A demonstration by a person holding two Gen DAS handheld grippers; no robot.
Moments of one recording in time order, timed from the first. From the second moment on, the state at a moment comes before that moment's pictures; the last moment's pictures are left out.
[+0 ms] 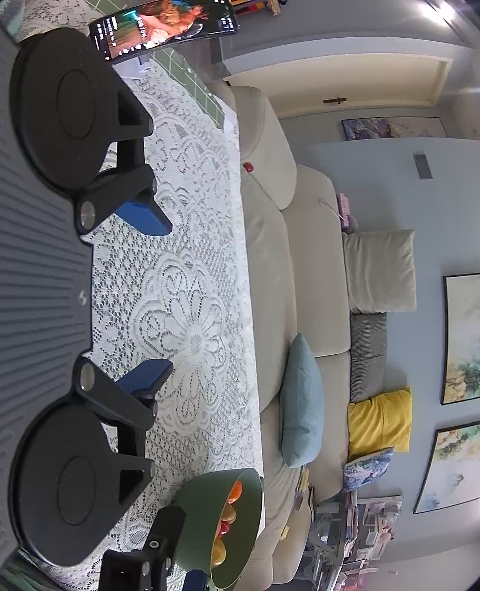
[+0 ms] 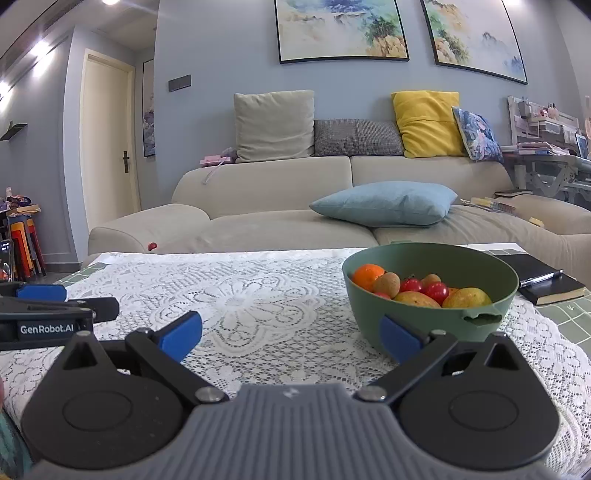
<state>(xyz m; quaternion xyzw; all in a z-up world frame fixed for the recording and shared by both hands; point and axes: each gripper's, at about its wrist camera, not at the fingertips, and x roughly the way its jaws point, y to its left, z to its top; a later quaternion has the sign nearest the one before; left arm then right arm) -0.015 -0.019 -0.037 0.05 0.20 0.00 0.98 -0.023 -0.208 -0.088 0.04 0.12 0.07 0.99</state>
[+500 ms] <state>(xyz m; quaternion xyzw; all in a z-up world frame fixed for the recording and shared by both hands) -0.012 -0.017 -0.037 0.05 0.21 0.00 0.98 -0.020 -0.207 -0.089 0.03 0.13 0.07 0.99</state>
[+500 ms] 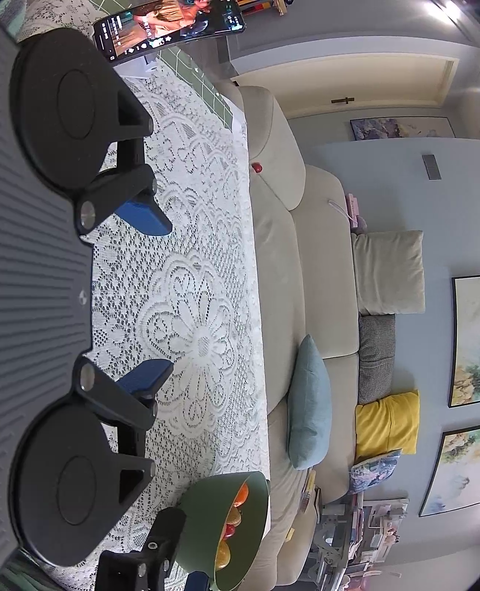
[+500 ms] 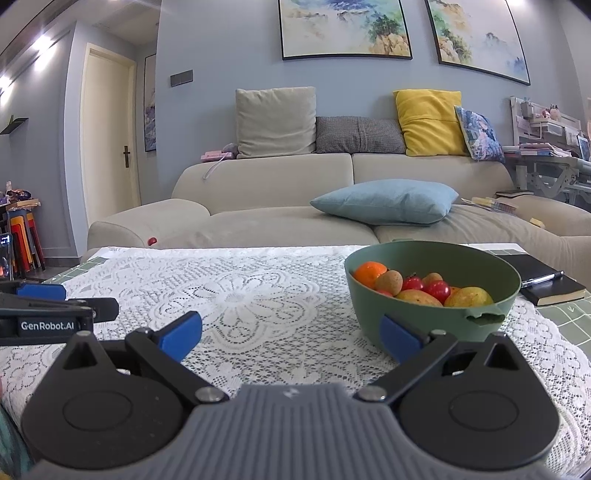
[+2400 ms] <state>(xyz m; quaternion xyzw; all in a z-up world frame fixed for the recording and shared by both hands) -0.010 -0.015 -0.037 0.04 0.21 0.01 0.98 -0.019 -0.208 -0.091 0.03 0.13 0.07 0.99</state>
